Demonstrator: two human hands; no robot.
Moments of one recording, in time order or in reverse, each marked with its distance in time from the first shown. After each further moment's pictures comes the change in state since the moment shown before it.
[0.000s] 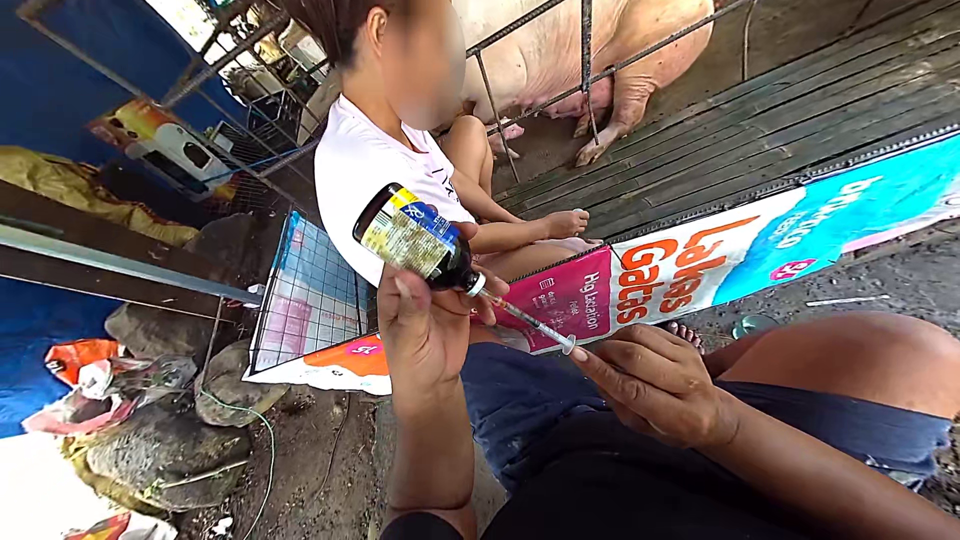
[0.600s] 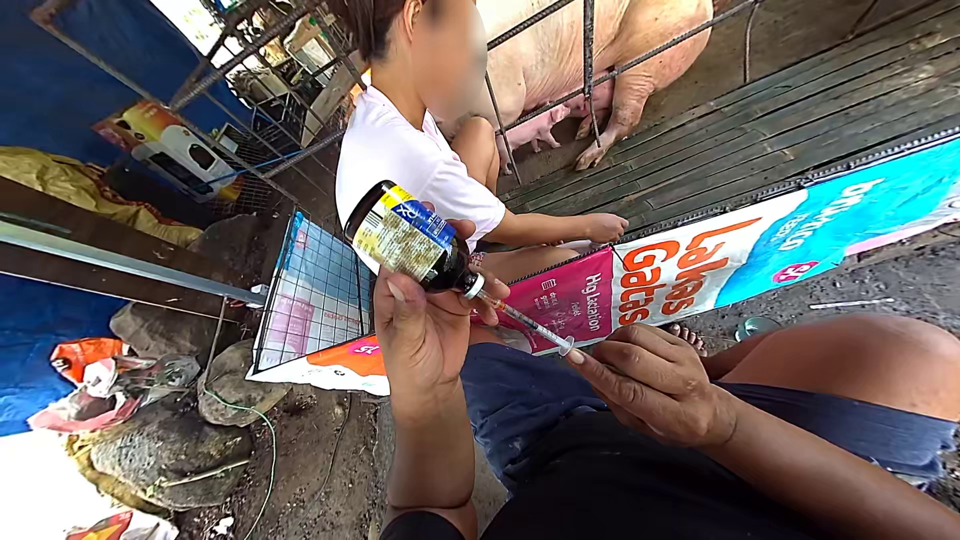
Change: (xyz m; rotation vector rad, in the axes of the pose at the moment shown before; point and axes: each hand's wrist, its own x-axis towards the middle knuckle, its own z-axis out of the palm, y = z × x) left_hand 0.000 0.008 0.006 -0.034 -0.027 0.014; right_hand 0.006 -0.001 0.002 0.014 0.007 -0.024
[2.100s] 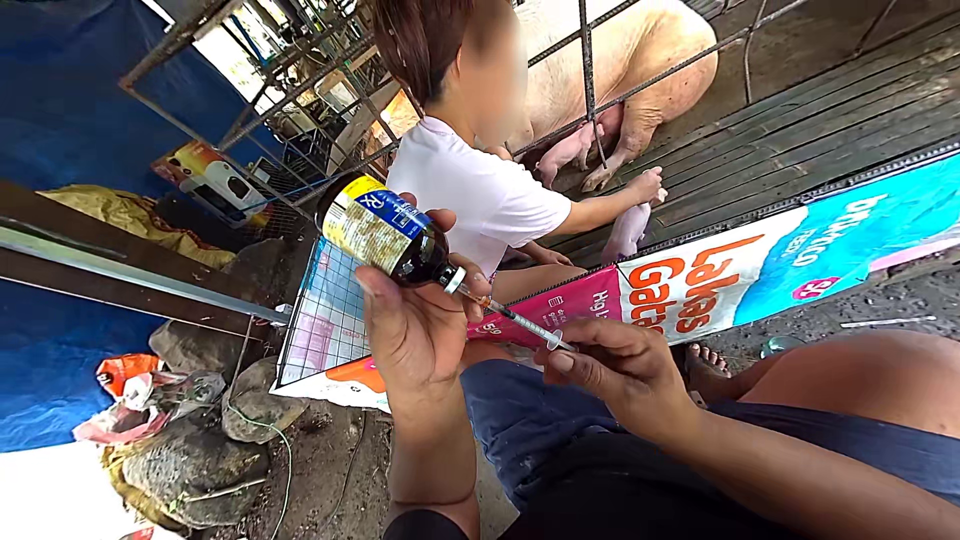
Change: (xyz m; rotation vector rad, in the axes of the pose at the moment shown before) left_hand 0.026 0.020 0.031 -0.028 -0.052 0.031; right_hand 0.047 -0.017 0.017 1.014 0.183 0.647
